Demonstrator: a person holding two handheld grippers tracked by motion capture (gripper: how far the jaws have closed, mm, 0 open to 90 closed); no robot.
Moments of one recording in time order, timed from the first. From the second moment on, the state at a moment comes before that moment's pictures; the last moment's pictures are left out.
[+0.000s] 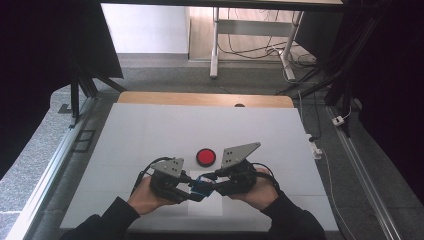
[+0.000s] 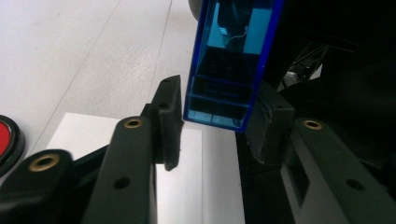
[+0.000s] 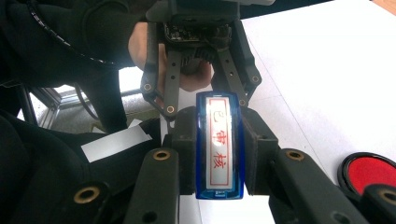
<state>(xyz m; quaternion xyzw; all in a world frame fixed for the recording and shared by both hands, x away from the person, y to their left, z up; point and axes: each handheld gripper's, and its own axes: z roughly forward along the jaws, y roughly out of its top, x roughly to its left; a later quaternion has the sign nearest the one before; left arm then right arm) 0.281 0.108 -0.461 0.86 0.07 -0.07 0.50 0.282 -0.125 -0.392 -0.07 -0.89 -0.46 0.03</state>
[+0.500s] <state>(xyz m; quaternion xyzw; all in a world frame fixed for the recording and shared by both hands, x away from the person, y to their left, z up) 0.283 0.111 -0.461 0.85 0.06 -0.10 0.52 0.284 -0.127 -0.391 -0.07 -0.88 -0.47 0.05</state>
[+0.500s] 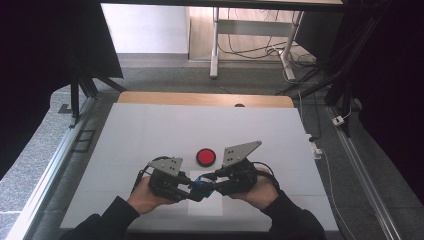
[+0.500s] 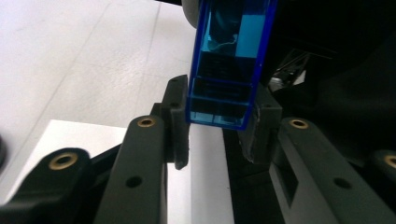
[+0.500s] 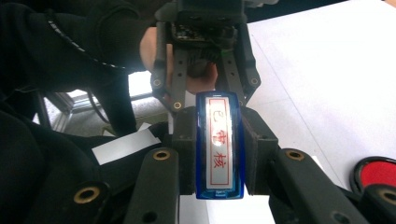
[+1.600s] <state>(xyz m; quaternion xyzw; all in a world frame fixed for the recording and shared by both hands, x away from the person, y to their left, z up) 0.282 0.113 -0.454 0.86 0.06 -0.10 0.50 0.284 -0.128 -0.389 -0.05 -0.88 -0.48 0.05</state>
